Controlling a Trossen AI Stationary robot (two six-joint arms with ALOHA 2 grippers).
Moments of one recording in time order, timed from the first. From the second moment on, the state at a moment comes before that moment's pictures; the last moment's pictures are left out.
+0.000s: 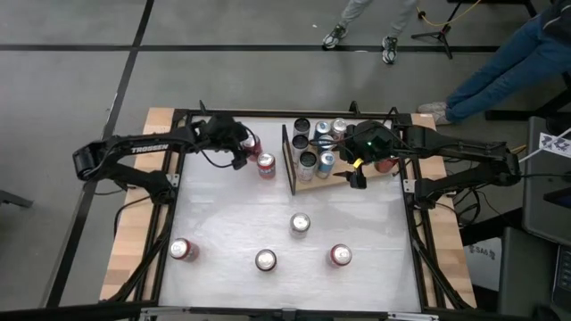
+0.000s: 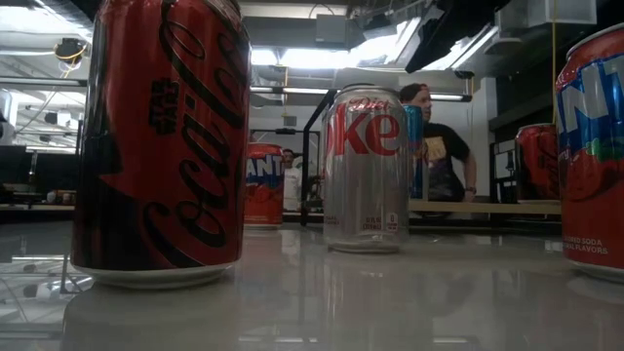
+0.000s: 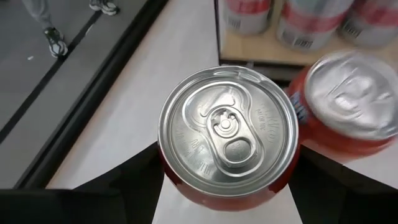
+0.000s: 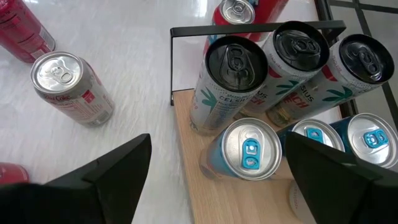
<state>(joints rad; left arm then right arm) 0.51 1.23 0.72 -0.24 -0.02 0.14 -0.15 1.20 1.20 -0.80 -0.05 -0.23</state>
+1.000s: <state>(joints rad) 0.24 0.94 0.72 -0.33 -0.10 -0.12 -0.15 1.20 1.20 -0.80 -0.05 -0.23</state>
